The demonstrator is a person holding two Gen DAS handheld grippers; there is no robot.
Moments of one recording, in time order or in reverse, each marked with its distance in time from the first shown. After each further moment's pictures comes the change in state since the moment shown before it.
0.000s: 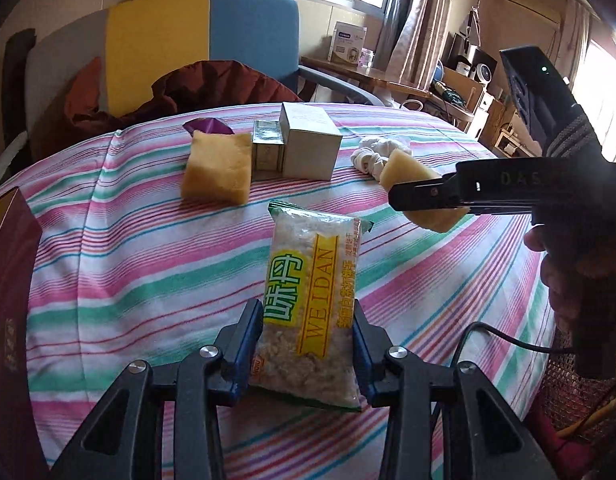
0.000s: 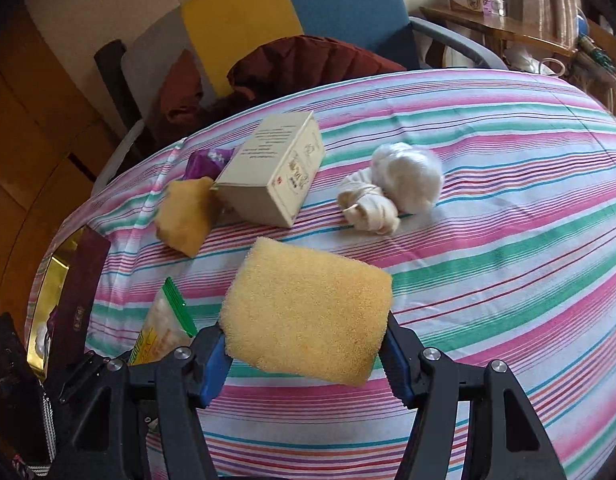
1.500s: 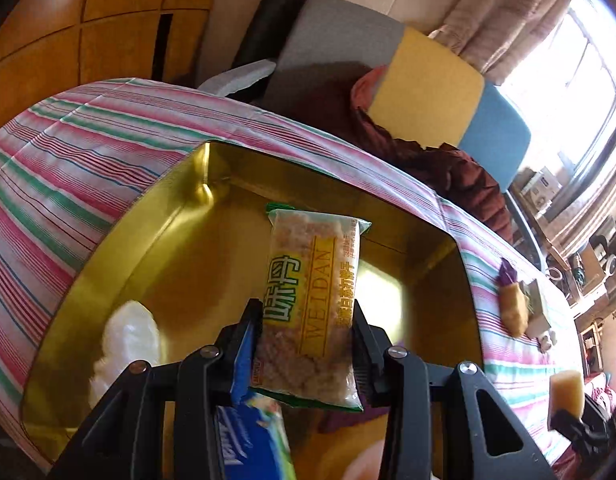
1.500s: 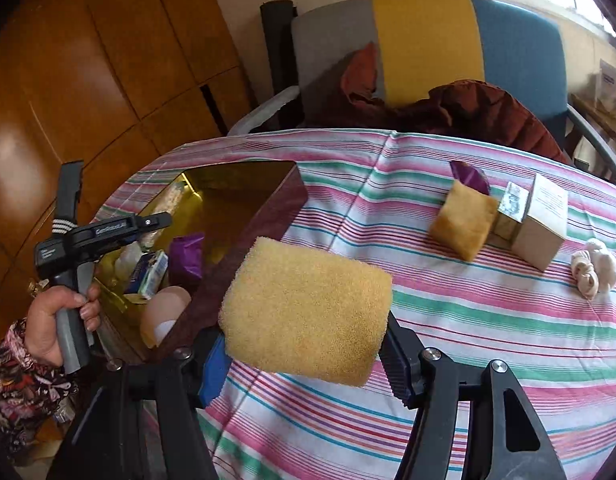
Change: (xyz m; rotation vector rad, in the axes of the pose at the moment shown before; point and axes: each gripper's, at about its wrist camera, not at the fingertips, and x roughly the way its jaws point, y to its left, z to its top) left arm -0.140 0.296 -0.043 -0.674 -0.112 0.351; right arm -0.017 0.206 -0.054 -0.415 -0.046 0.251
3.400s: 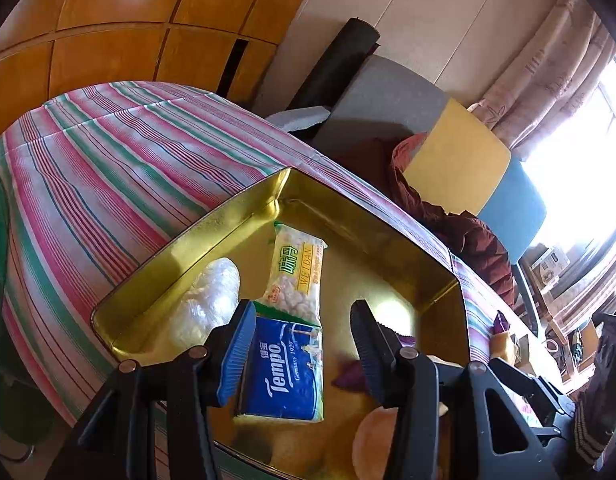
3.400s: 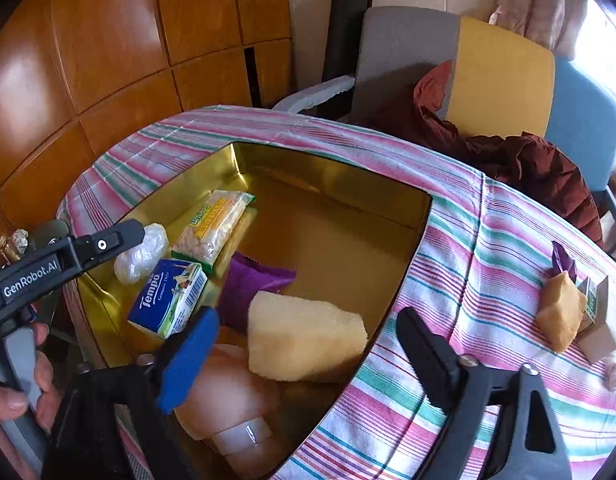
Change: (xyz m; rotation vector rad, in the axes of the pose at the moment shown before) left arm -0.073 0.030 -0.051 -0.200 -0.191 0.028; right arm 0.092 0.120 0.040 -0.221 0.043 -0.076
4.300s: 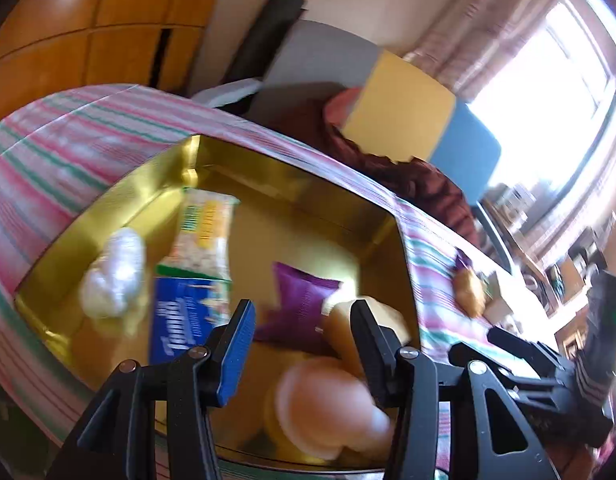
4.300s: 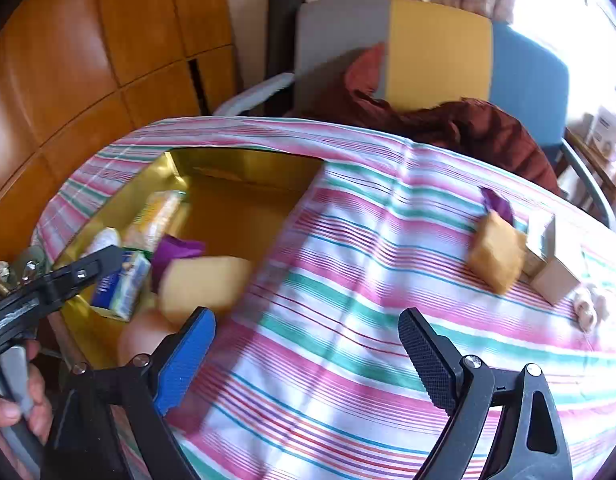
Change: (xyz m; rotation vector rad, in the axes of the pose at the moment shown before) left arm 0.004 -0.061 -0.029 0.192 0.102 -0.135; right arm -0.035 -0.064 -0.033 0.151 0.021 -0.111
